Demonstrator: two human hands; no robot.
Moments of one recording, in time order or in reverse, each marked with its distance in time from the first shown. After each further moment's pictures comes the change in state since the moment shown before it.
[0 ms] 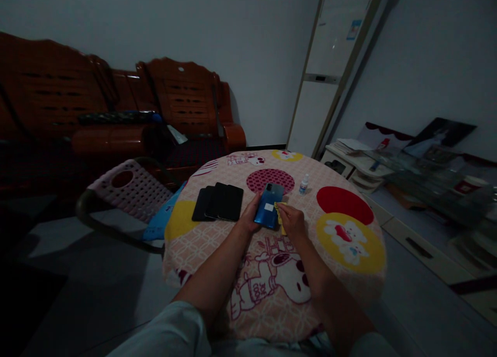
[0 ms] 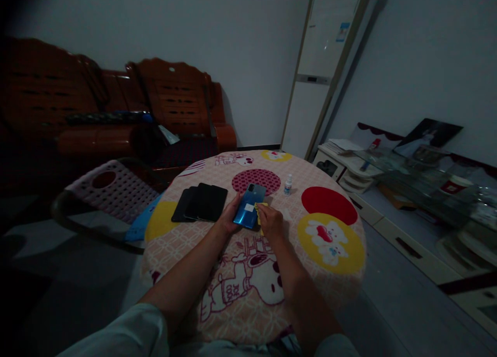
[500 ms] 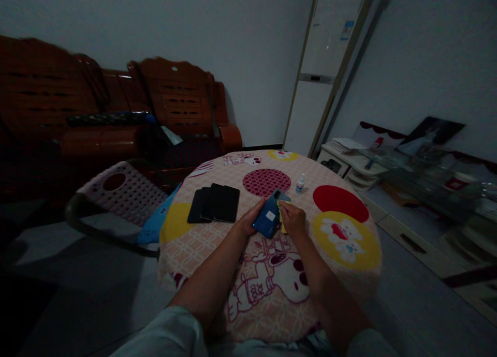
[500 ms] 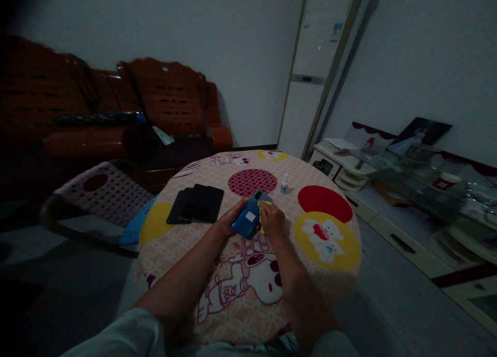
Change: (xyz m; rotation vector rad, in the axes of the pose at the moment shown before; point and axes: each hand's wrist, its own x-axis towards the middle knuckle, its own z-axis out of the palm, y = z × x) left_hand -0.008 -0.009 -0.001 0.170 -0.197 -0.182; right_hand 0.002 0.009 -0.008 -0.217 0.015 0.080
